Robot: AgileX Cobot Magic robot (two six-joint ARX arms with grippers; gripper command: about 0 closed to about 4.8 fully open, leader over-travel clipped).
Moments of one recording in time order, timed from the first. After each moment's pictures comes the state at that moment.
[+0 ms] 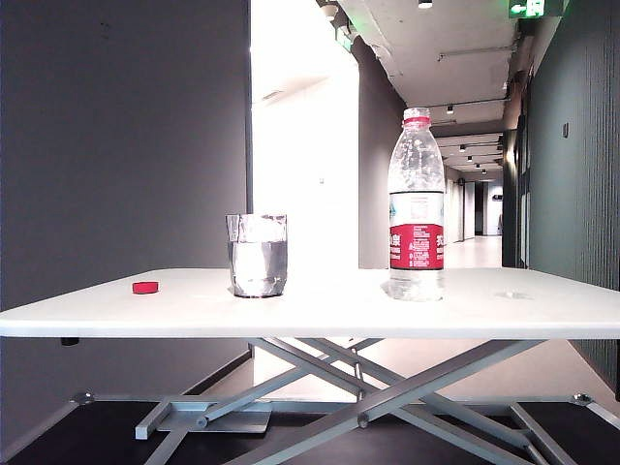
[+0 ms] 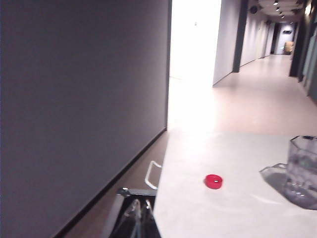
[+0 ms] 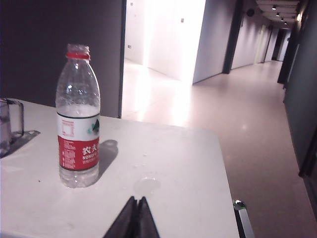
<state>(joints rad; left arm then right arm) -0.03 0.00 0.01 0.16 -0.11 0.00 0.03 0.00 0.01 0.14 -0.05 -0.11</state>
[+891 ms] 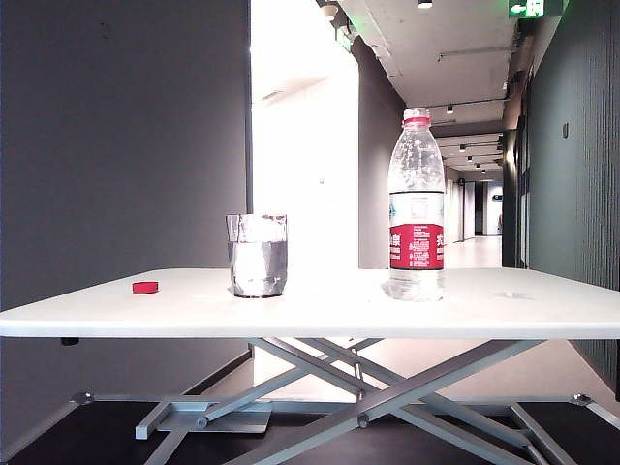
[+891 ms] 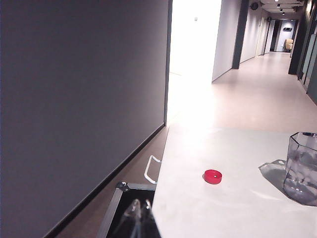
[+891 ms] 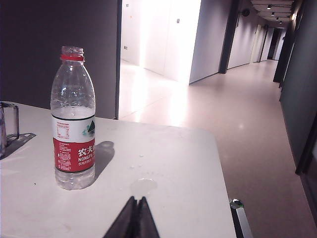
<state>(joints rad) -0.03 0.00 0.01 0.14 -0.11 -0.01 0.03 0.00 0.01 0.14 -0.03 -0.11</state>
